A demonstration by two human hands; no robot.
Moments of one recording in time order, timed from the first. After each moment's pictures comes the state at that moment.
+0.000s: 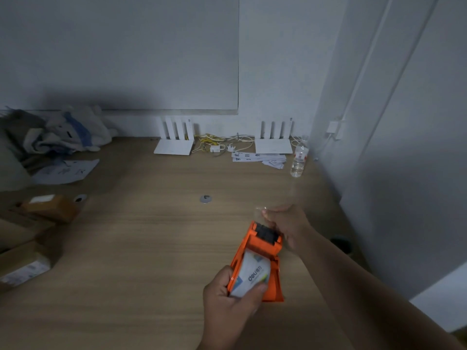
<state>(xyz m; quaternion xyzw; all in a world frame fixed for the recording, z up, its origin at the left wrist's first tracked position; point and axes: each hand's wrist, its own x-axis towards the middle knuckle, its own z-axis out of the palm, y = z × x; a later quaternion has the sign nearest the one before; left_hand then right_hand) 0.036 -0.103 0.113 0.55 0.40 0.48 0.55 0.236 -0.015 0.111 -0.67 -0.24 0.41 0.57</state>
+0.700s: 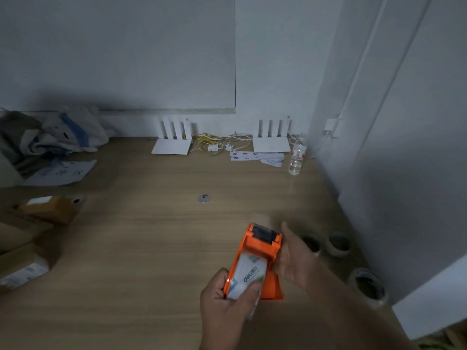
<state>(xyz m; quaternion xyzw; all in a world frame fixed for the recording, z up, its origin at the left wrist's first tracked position) 0.034 -0.108 0.109 0.53 0.41 0.50 0.55 0.224 -0.068 0.075 -0.50 -0.06 0.66 0.56</state>
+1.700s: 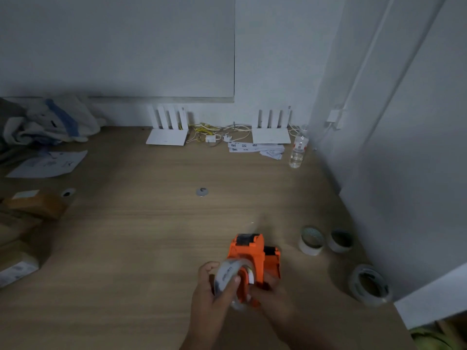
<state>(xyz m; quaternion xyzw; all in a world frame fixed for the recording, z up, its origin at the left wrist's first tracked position) 0.009 -0.055 0.020 0.57 0.51 0.37 0.54 0.151 -0.107 0.005 -0.63 -0.19 0.52 0.55</state>
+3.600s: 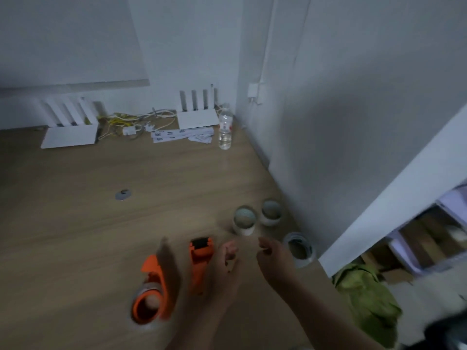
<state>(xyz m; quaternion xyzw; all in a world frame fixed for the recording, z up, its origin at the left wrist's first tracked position) 0.184 -0.081 -0.023 0.69 0.40 0.23 0.55 0.305 -0.160 -0.004 -0.88 -0.25 0.21 0.34</state>
